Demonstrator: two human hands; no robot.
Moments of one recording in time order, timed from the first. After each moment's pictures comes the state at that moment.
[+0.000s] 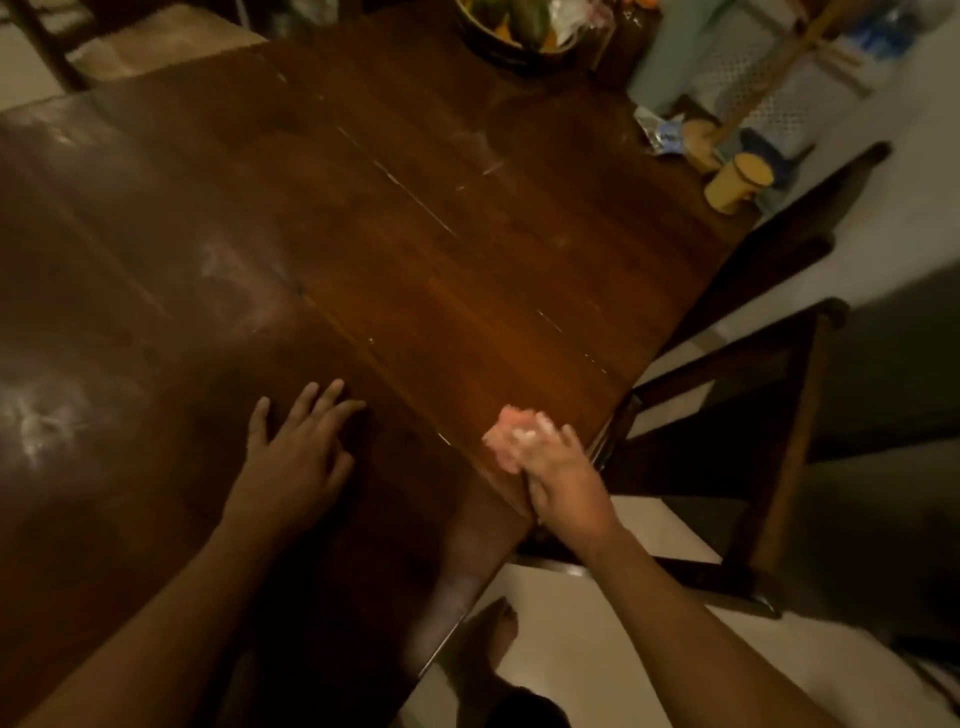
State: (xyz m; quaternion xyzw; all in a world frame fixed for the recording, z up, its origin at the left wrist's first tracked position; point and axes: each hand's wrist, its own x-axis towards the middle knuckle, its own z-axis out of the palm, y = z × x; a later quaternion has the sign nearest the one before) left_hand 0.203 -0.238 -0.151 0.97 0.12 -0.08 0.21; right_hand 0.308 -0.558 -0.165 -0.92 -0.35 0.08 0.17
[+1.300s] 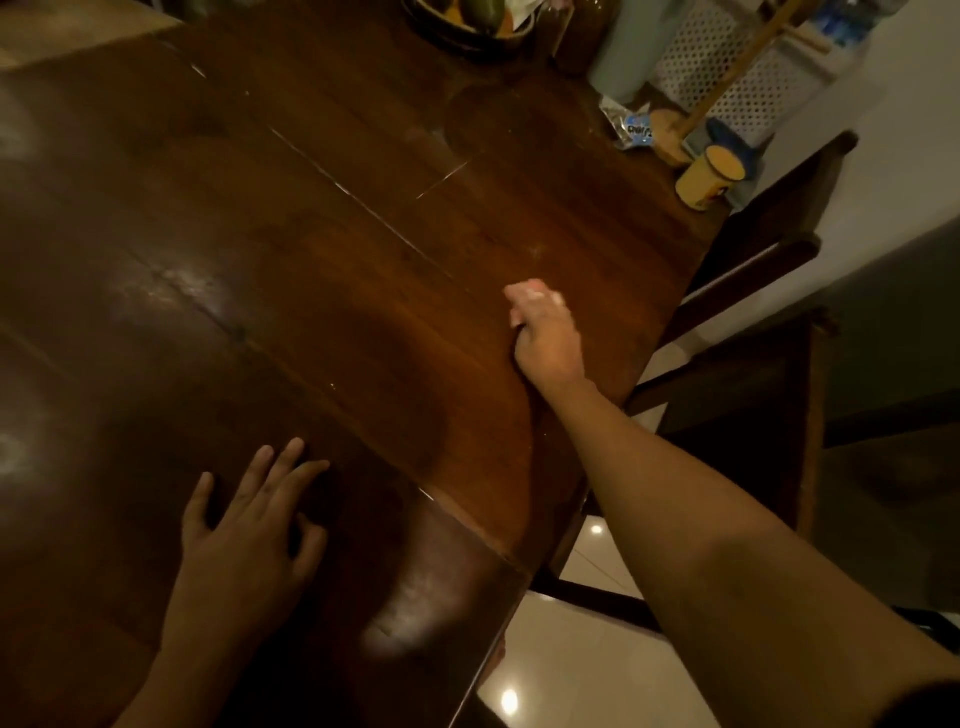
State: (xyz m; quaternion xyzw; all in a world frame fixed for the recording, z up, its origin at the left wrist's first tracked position) left_hand 0.206 -0.238 -0.145 0.97 0.13 -0.10 0.20; right_hand 0.500 -0.488 -0.155 -0.96 -0.18 0.01 0.23
